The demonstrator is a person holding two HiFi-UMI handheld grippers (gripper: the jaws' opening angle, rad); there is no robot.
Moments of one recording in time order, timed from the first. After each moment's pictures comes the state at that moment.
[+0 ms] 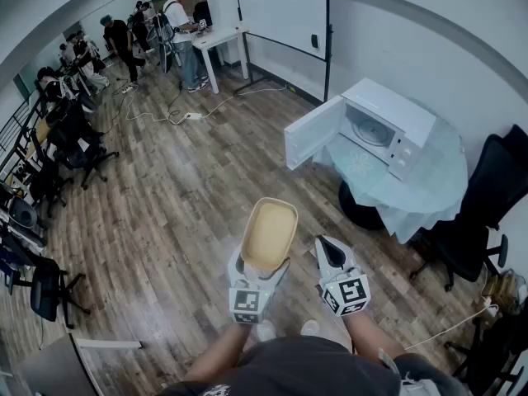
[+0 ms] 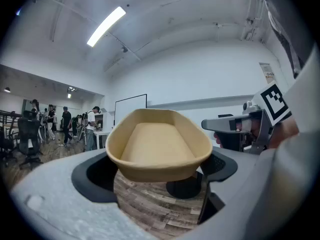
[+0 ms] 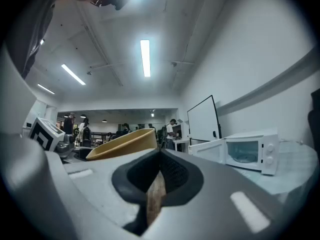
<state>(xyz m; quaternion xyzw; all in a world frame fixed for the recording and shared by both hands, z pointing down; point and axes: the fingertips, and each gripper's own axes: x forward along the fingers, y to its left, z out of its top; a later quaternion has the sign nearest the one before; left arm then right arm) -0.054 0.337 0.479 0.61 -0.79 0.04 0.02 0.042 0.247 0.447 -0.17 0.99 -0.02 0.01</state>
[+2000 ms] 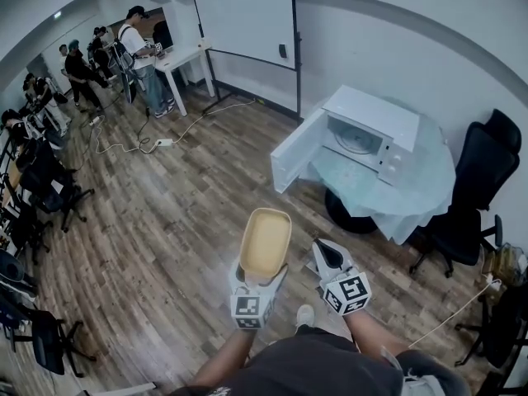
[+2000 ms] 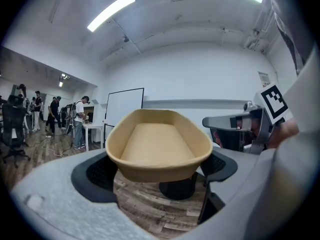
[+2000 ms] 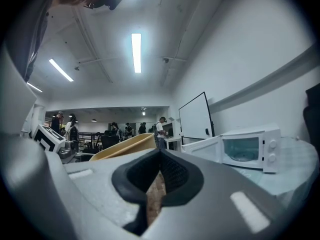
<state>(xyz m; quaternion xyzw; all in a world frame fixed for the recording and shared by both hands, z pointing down) -0.141 0.269 0.502 0.66 -0.75 0.03 0.05 -0.033 0.188 0.459 -0.22 0.97 -0.04 0.00</state>
